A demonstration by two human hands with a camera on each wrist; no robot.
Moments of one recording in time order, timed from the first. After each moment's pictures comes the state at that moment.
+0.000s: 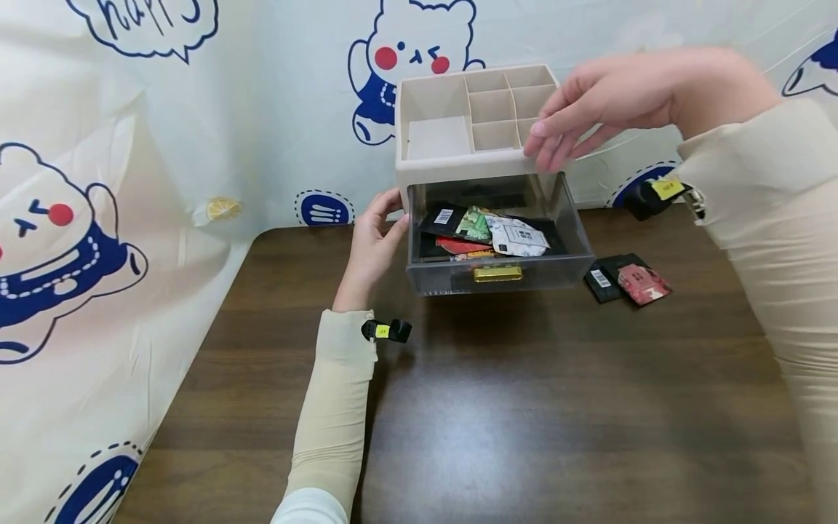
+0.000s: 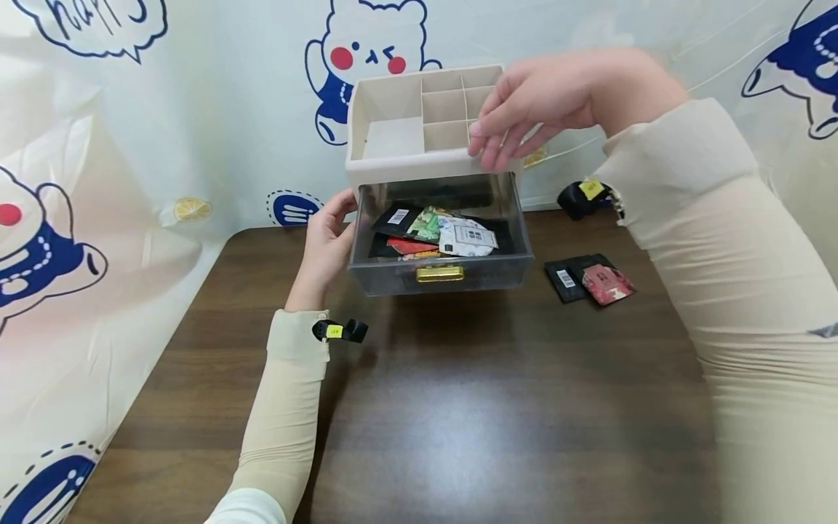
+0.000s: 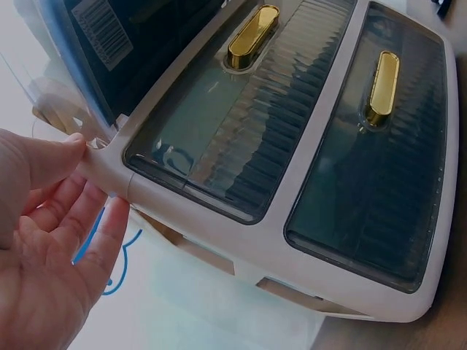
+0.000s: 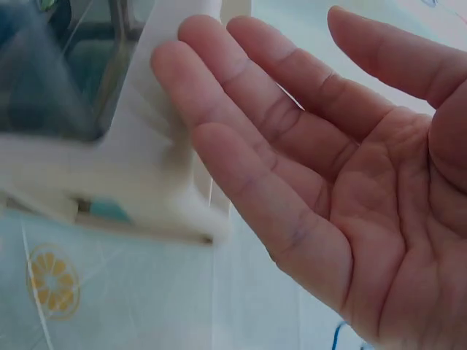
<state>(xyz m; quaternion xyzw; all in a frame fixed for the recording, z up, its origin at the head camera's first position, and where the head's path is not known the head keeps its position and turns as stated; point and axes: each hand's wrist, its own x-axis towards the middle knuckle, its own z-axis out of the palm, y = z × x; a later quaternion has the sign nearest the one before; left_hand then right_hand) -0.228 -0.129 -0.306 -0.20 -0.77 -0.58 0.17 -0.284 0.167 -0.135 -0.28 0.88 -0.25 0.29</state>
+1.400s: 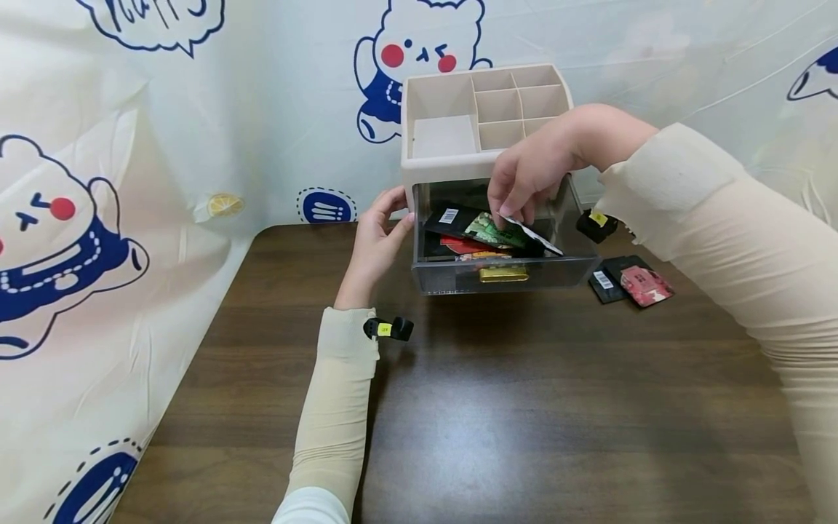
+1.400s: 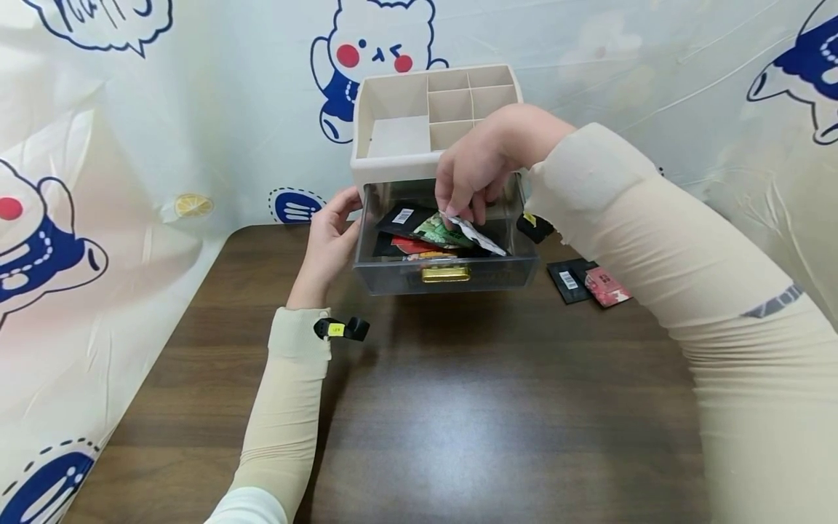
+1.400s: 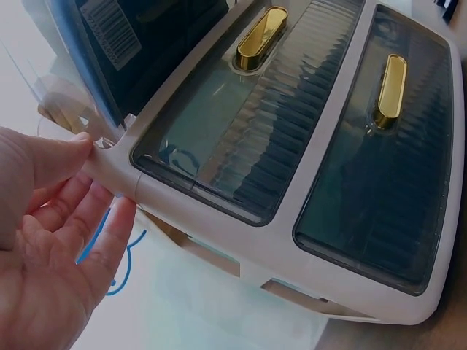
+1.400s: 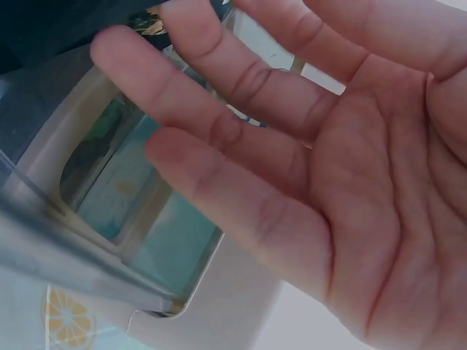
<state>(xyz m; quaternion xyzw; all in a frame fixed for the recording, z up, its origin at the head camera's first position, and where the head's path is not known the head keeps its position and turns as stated) -0.229 -0.132 -0.304 -0.21 -0.77 -0.57 0.16 -0.281 0.097 -0.165 -0.35 0.82 -0.10 0.44</state>
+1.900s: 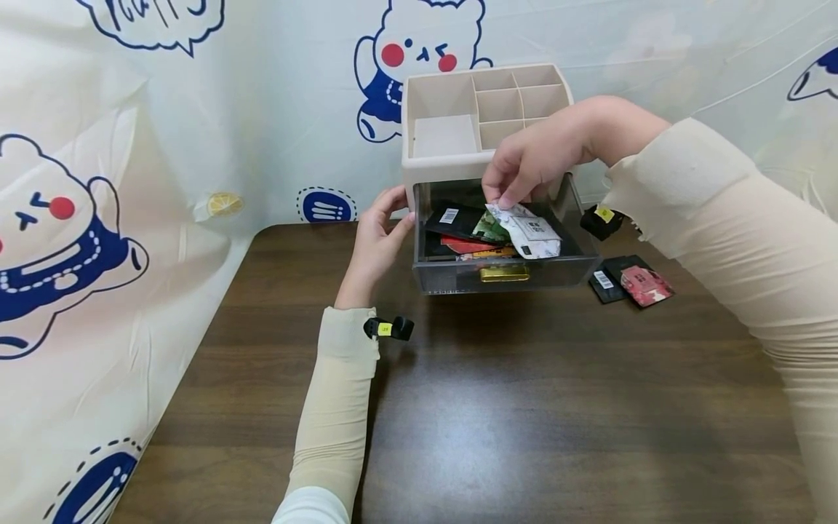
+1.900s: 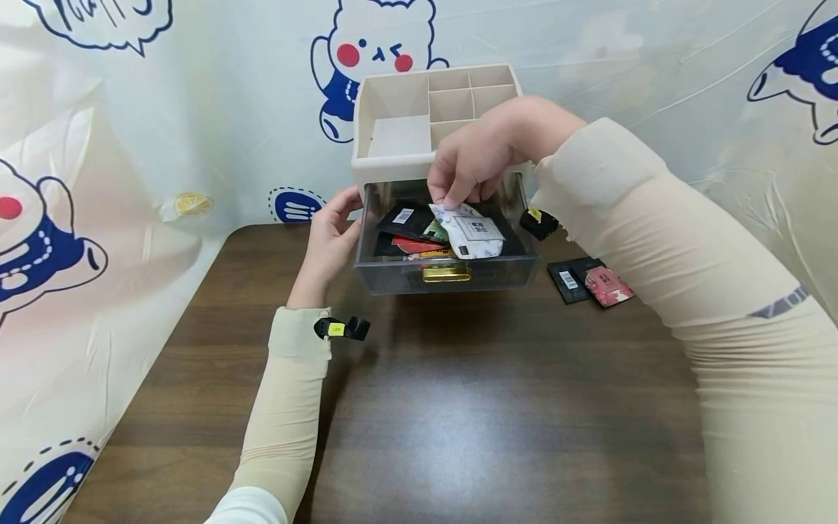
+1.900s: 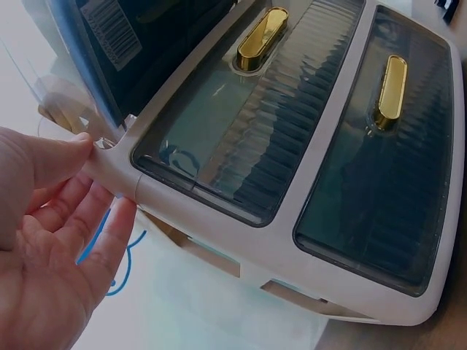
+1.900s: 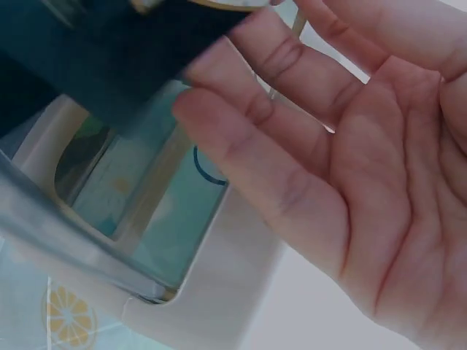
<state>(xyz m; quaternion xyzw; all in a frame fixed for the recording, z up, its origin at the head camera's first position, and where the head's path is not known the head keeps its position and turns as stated) -0.229 -0.132 -0.304 -0.22 -0.77 -0.57 0.16 -0.283 0.100 -0.162 -0.38 0.82 -0.13 0.40</state>
